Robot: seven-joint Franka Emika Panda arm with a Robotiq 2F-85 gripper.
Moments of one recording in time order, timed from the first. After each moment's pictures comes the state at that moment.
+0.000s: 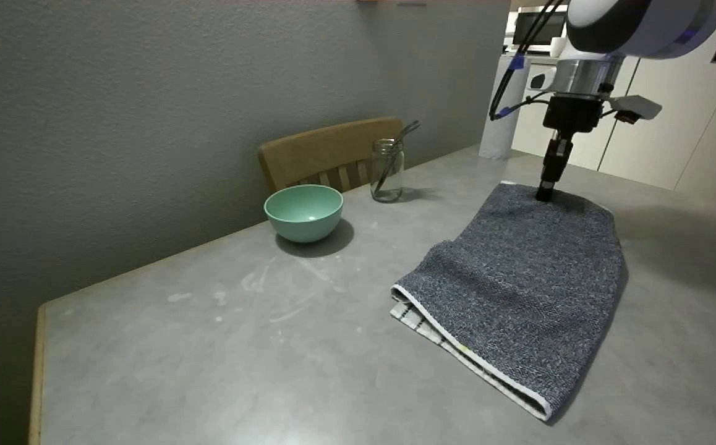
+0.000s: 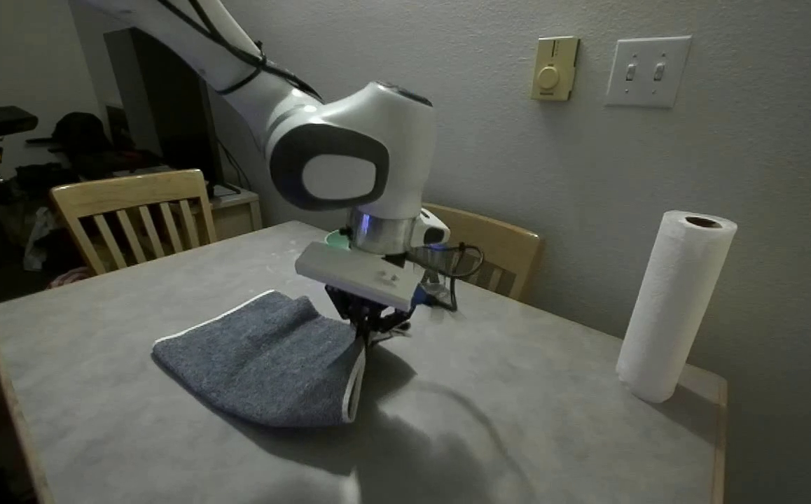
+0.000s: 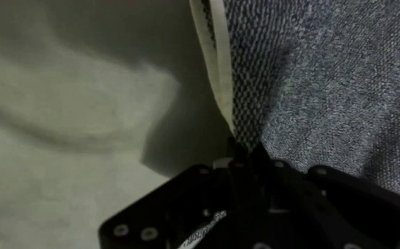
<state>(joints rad) -0.28 0.48 0.02 -1.96 0.22 2.37 -0.83</state>
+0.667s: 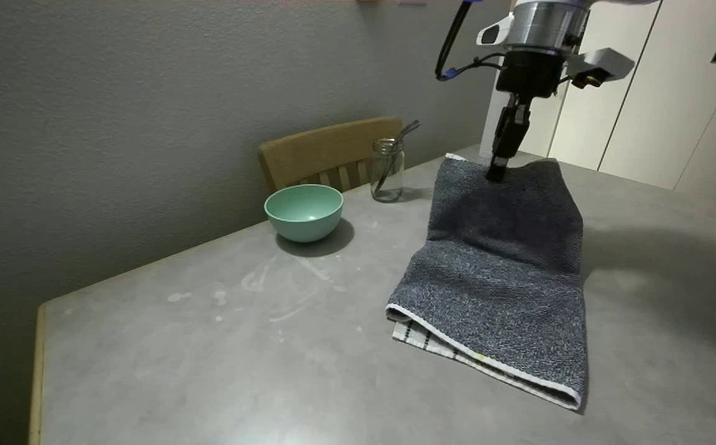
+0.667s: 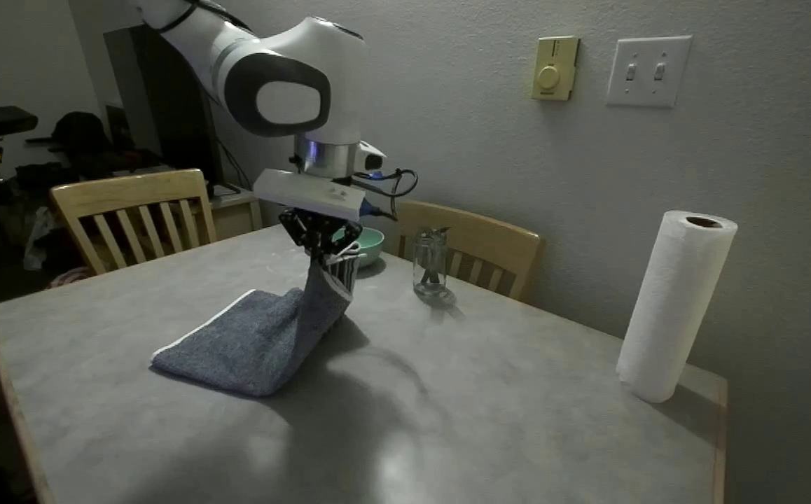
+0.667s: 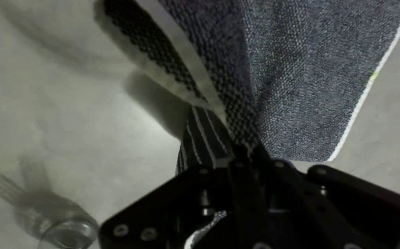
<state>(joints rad) -0.16 0.37 0.12 -1.95 0.25 2.31 -0.82</state>
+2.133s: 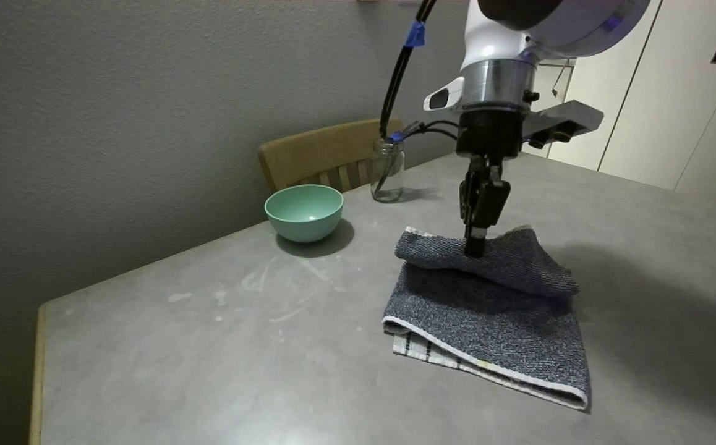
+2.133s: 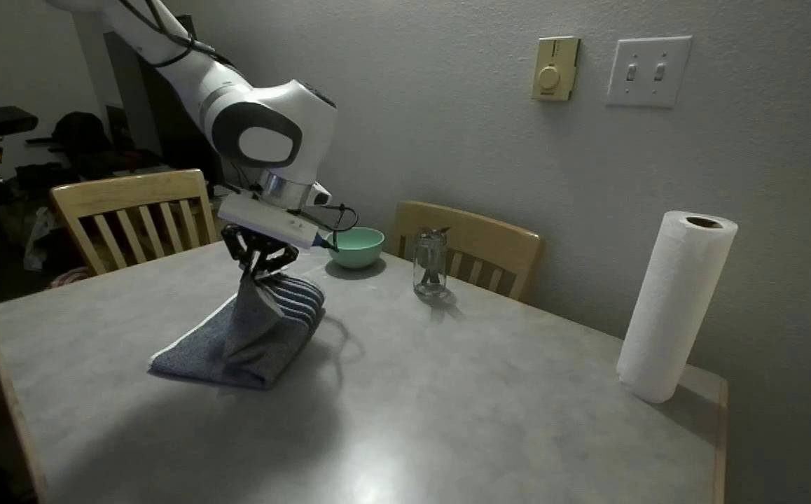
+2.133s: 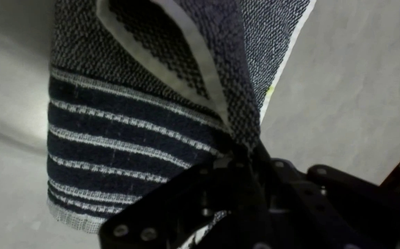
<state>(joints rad) -0.06 0.49 0.19 -1.90 0.36 2.15 -0.94</state>
